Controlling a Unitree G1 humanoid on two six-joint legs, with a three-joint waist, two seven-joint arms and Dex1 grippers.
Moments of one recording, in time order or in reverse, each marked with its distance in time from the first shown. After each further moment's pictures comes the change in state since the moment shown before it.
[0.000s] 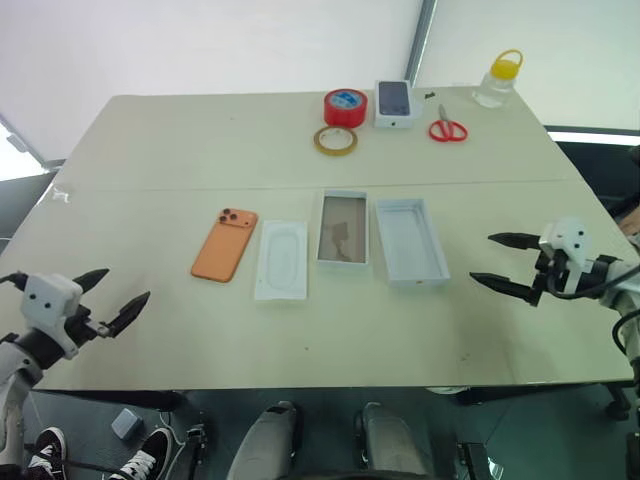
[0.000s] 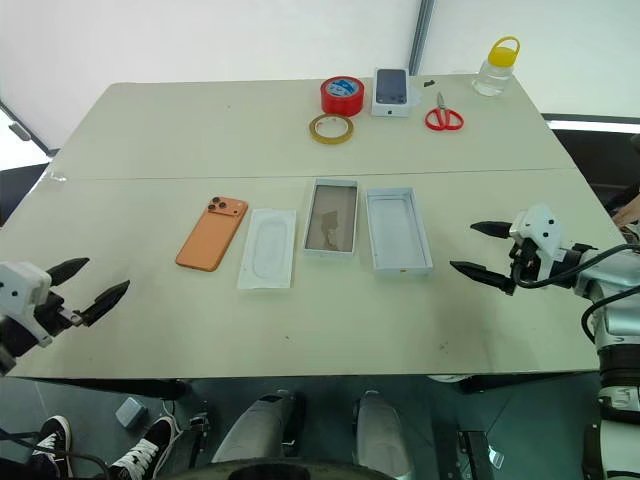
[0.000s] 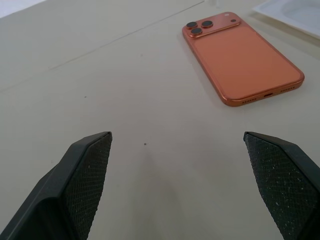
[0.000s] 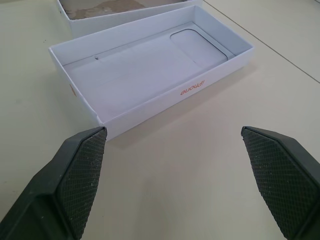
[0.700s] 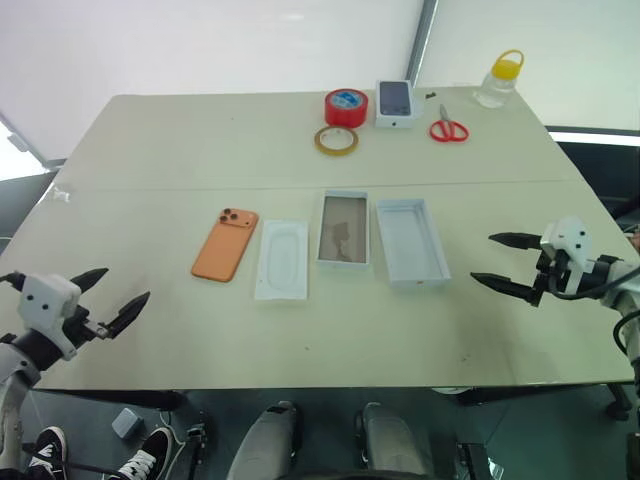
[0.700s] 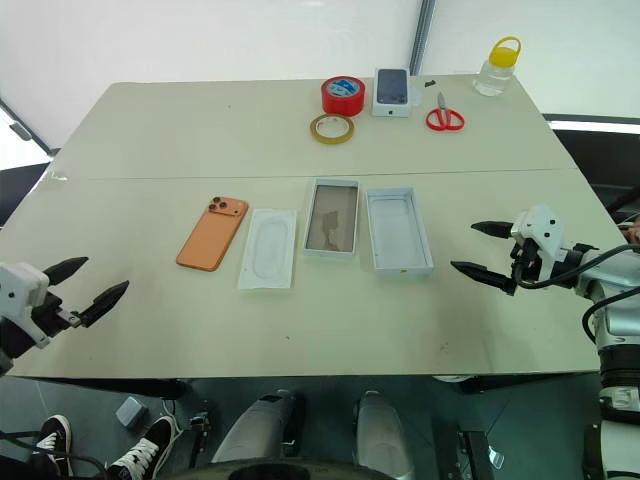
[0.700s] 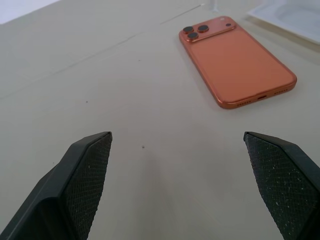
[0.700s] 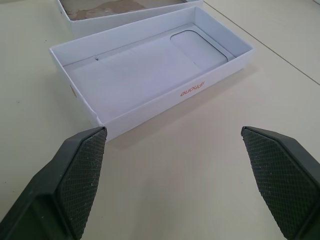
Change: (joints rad) left arm 0.004 -0.009 0.016 -0.037 0.001 -0.005 -0.017; right arm 0.000 0.000 -0.001 0.000 -0.002 -0.007 0.000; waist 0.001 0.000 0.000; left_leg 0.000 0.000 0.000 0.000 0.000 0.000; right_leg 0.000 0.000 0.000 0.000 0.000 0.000
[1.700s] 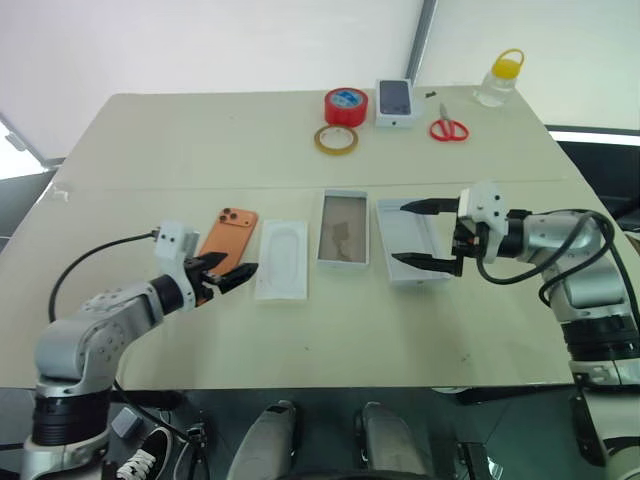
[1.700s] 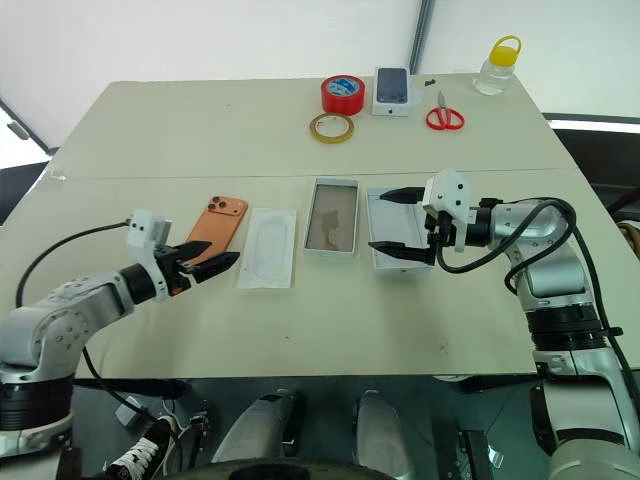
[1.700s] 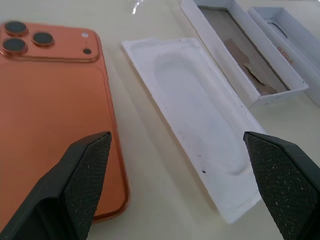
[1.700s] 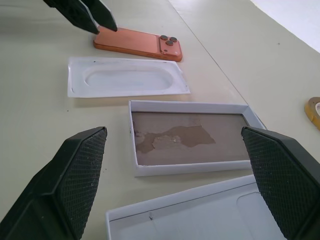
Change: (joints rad) left arm -0.419 -0.186 -0.300 -0.339 -0.295 0.992 0.374; right arm -0.221 0.167 0.213 -0.310 0.006 0.158 -0.022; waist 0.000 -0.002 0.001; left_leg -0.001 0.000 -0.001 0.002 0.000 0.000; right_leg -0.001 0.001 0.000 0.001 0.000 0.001
